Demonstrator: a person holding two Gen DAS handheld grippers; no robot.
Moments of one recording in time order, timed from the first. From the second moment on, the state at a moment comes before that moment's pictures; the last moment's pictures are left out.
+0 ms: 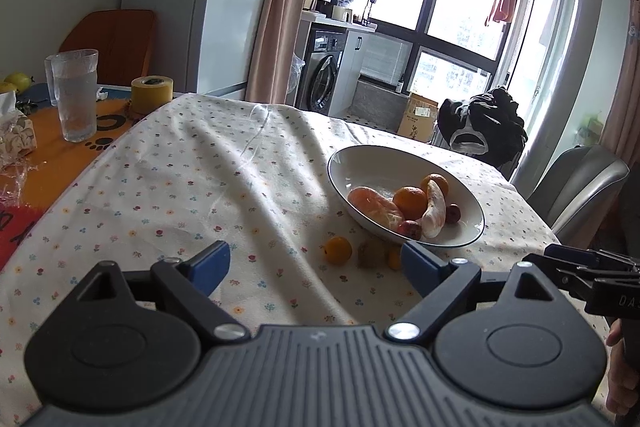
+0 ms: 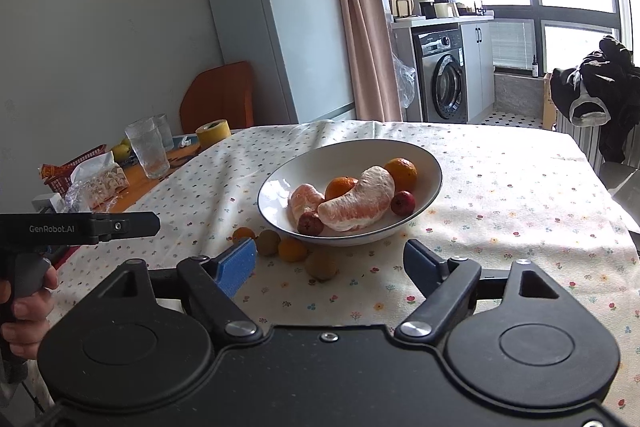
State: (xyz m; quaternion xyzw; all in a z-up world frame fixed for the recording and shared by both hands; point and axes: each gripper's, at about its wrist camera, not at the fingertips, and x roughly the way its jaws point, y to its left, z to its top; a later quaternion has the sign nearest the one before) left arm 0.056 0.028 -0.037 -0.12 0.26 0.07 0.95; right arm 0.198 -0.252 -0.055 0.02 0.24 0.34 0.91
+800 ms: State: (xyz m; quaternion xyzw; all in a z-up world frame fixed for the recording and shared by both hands) left arm 0.113 0.012 -0.073 -0.13 0.31 0.02 0.94; right arm 0.240 -0.225 -0.087 0.03 0.30 0.37 0.88
